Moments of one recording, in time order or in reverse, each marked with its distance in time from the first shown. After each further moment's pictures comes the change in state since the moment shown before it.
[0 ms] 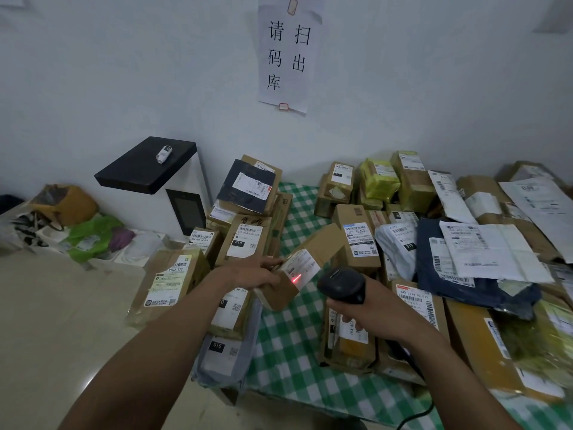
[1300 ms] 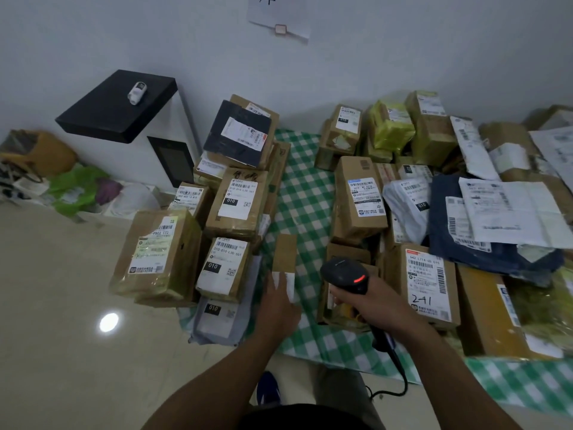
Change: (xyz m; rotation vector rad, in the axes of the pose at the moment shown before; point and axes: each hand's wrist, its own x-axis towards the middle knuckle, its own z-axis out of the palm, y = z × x) left_hand 0.048 -0.069 0.200 -0.118 0.351 -0.137; right_hand 0.017 0.052 0.035 0.162 0.002 0.200
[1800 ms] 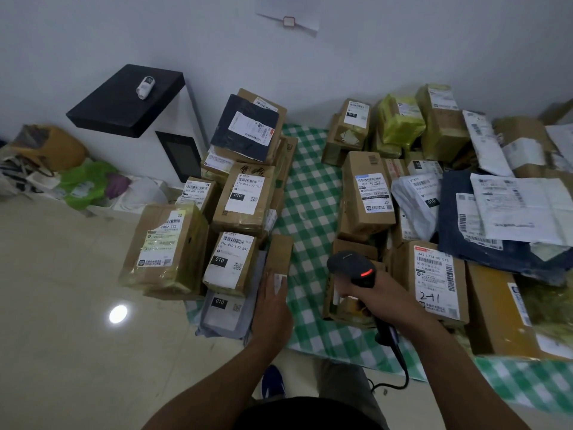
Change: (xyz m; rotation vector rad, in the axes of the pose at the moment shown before) left_hand -0.010 -0.039 0.011 0.276 0.248 0.190; right_hand -0.001 -0.007 0.000 0.016 -0.001 0.028
